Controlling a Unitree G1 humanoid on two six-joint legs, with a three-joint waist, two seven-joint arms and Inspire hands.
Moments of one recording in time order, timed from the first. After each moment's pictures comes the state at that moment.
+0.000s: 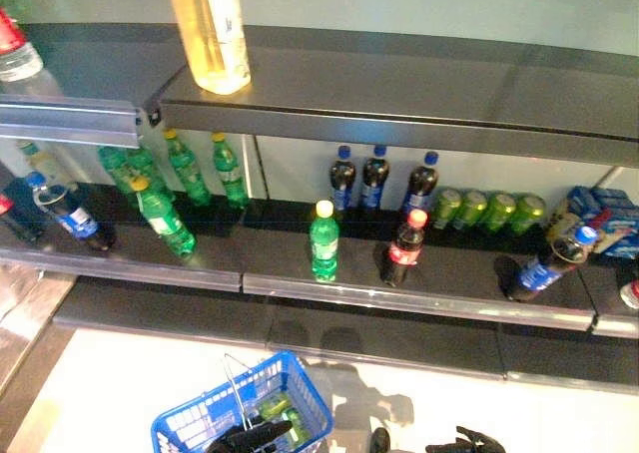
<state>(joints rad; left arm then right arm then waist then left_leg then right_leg) 0.03 0.27 -0.01 1.25 -0.62 0.02 -0.39 -0.02 -0.28 0.04 1.27 0.12 -0.03 0.08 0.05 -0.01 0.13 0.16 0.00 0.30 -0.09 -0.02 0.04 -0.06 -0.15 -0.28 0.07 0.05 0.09</state>
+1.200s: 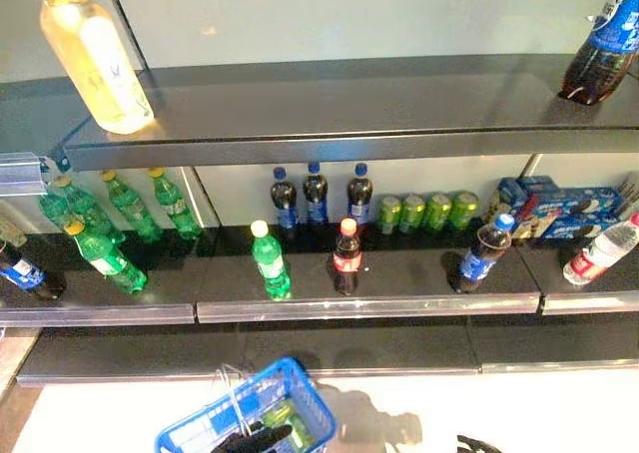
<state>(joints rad) 0.07 0.24 0.00 1.24 -0.61 0.02 -0.36 0.03 -0.30 0.04 1.27 0.12 0.00 0.08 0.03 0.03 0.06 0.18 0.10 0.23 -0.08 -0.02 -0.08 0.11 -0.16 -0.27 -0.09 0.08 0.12</state>
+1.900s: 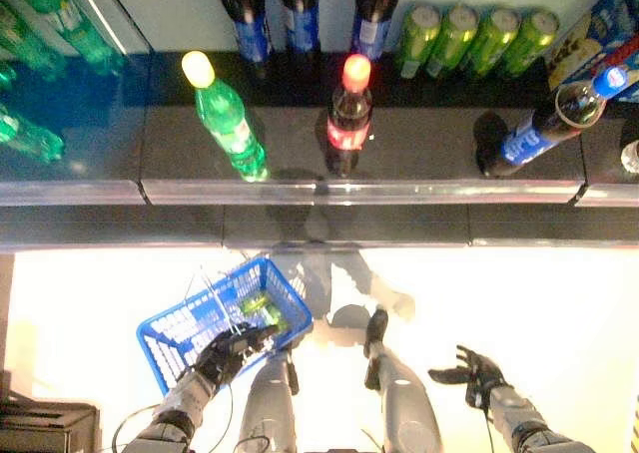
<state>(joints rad) -0.27 0.33 -0.04 1.17 -0.79 -0.01 -0.31 -0.26 -0.37 0.08 1.22 0.24 -0.19 0.04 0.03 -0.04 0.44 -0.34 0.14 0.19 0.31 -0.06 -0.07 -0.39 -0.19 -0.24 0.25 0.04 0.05</state>
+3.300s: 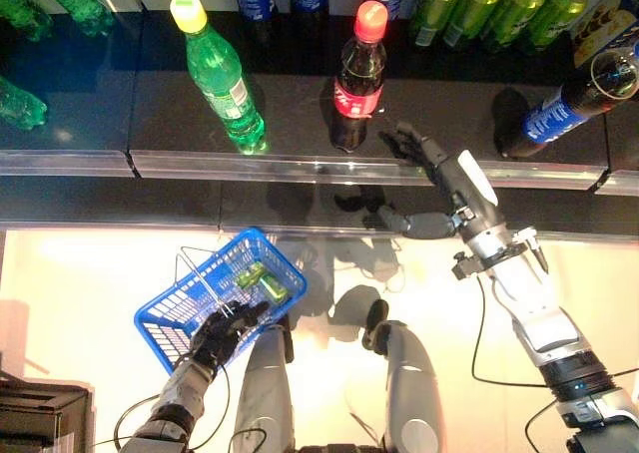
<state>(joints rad) -0.27 0.34 -0.07 1.12 -0.93 -0.09 -0.32 -0.36 -0.63 0.20 0.10 0.16 -0.33 0.01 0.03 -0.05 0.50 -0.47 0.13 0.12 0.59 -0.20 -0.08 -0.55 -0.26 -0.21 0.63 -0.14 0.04</state>
